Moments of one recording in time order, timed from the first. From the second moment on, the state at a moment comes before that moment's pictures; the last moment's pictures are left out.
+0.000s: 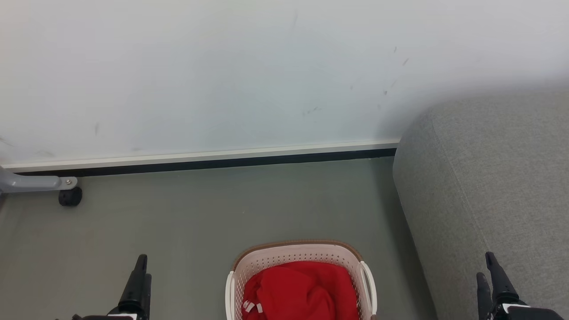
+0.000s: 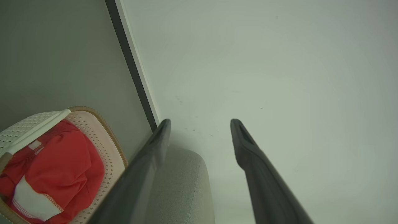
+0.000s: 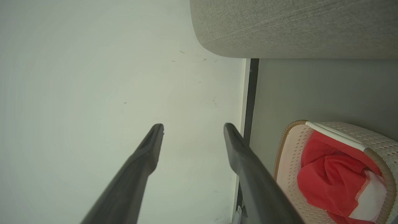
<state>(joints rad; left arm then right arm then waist) -0.03 0.03 0.05 0.33 -1.59 -0.12 0.08 -0.05 -0.03 -0.10 0.34 1.59 0.11 0.08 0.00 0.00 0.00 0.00</state>
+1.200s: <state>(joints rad) -0.03 0.07 -0.07 0.21 -1.06 -0.03 -0.06 -0.03 -0.03 0.02 0.20 1.10 0.01 -0.06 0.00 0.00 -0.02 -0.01</state>
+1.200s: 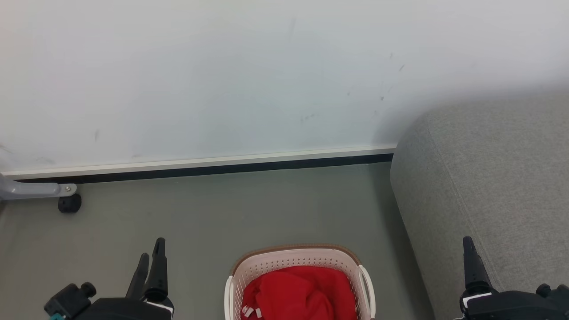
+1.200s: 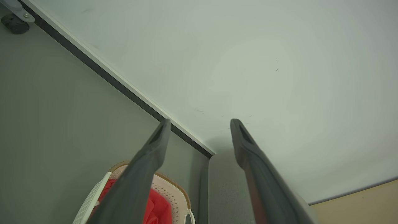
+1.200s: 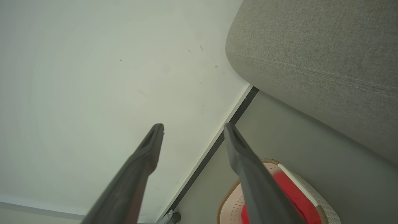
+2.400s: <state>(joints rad) -0.01 0.16 -0.17 0.19 -0.48 0.05 -0.19 -0.01 -0.08 0.19 0.15 0.53 -0.08 -0.18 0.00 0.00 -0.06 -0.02</state>
